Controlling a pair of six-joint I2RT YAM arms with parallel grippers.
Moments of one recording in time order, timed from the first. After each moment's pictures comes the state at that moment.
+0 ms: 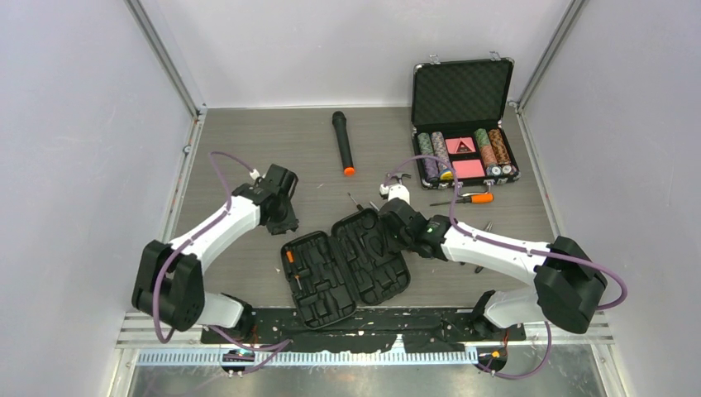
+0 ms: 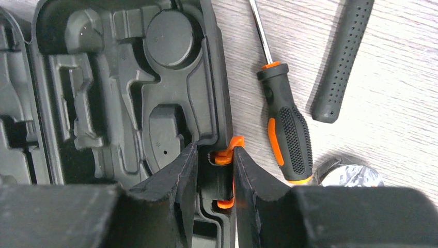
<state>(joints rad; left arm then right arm) -0.42 1.41 0.92 -0.72 -0.14 -0.72 0.88 1.33 0.77 -0.36 0.28 0.51</state>
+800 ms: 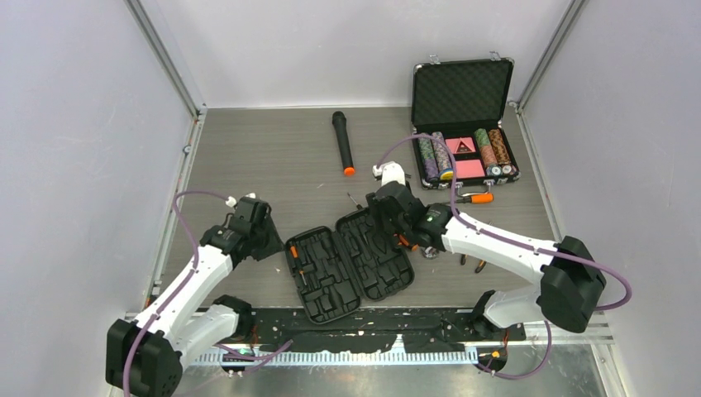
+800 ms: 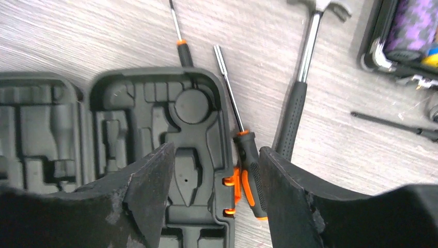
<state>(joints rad) -0.37 0.94 0.64 -0.72 -0.08 -0.74 0.88 1.34 0.89 -0.33 0.42 0.35</state>
